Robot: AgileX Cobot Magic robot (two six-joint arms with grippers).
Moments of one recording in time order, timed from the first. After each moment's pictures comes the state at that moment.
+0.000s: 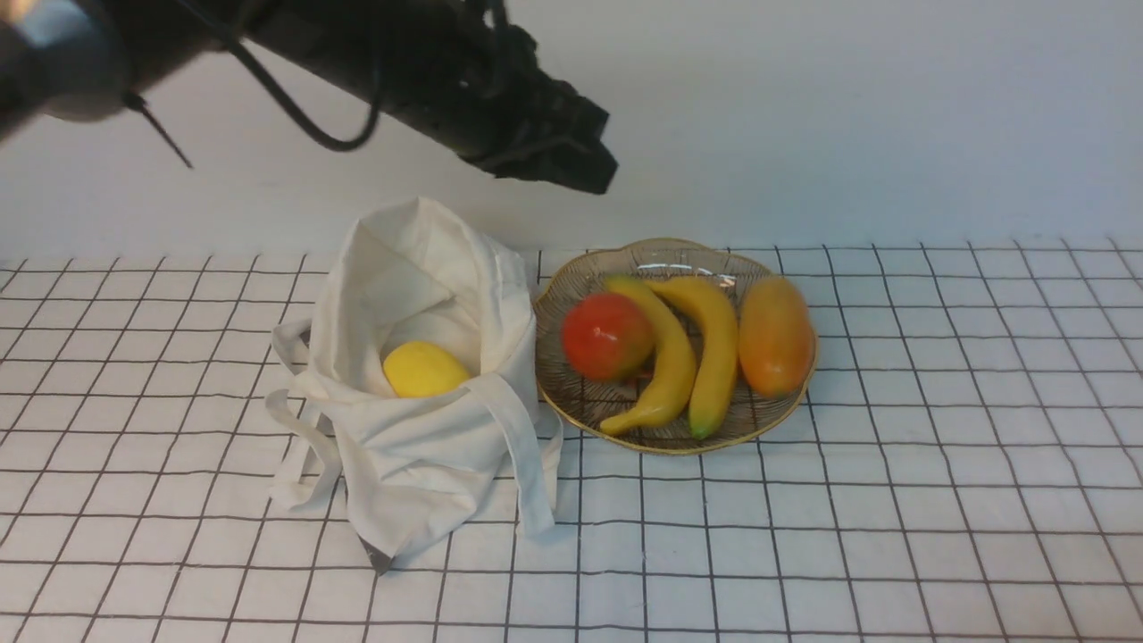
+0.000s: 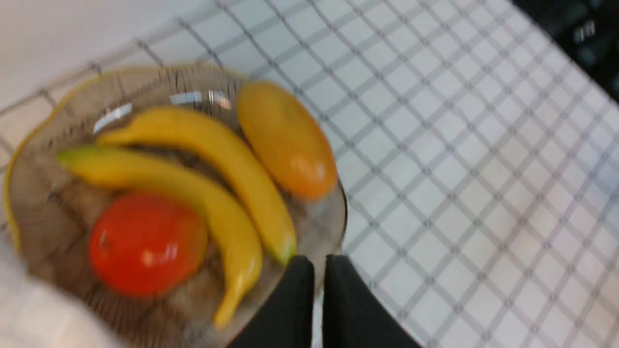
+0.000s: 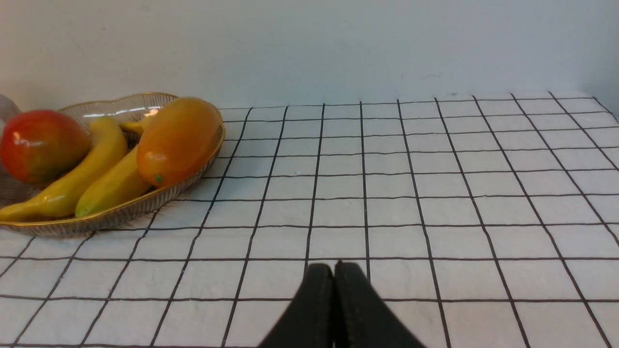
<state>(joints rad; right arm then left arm) 0.01 -0.01 0.03 -0.02 0.36 0.07 -0.30 1.79 -1.78 -0.63 1.13 0.56</state>
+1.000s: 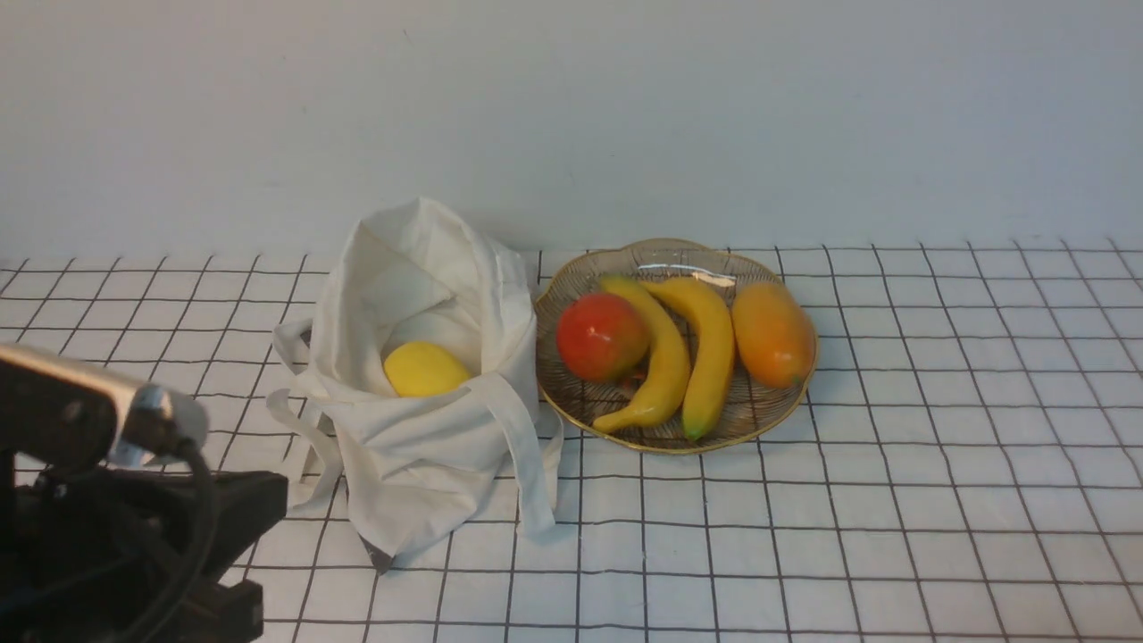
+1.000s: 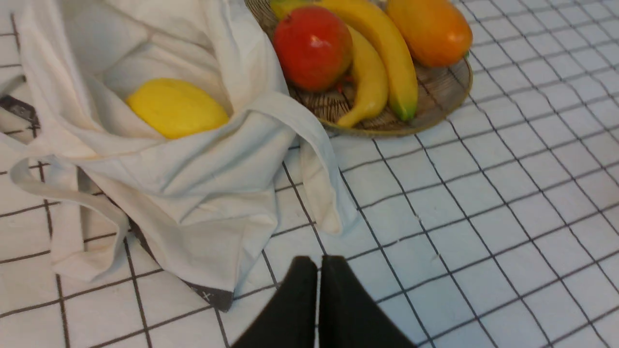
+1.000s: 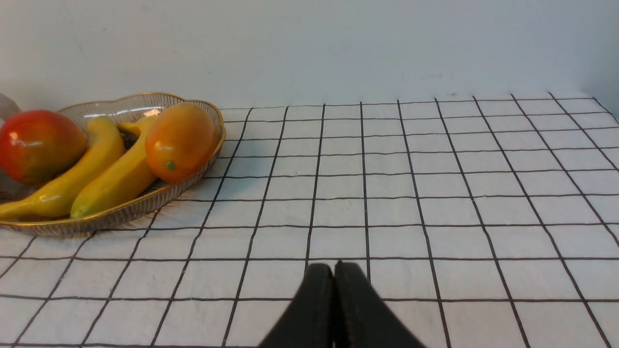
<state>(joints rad) 0.01 -0.01 0.03 -0.02 0.36 0.07 -0.27 0.68 -0.45 -0.60 0.42 0.44</state>
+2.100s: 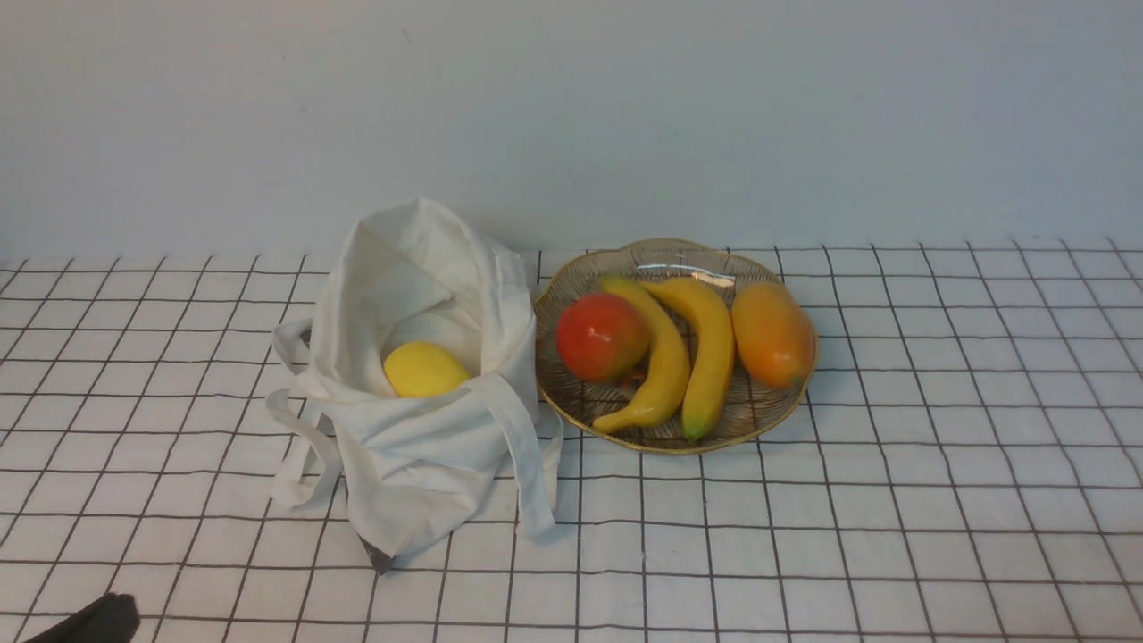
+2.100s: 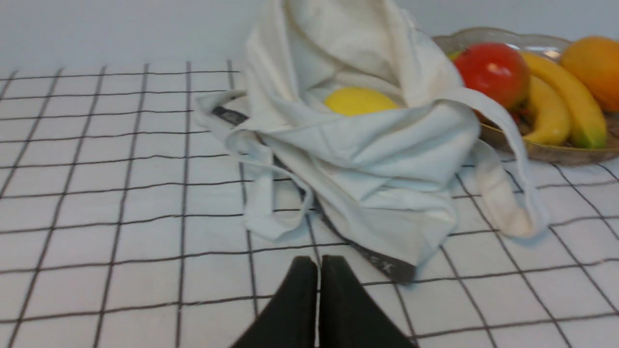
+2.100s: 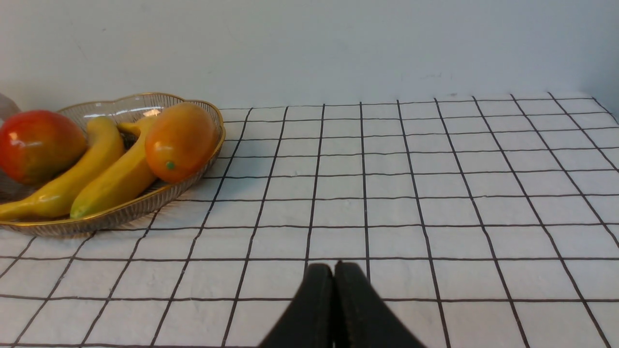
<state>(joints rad) 0.01 -0.01 0.03 -0.02 0.36 0.07 -0.17 0.17 0.02 -0.04 0.18 -0.05</state>
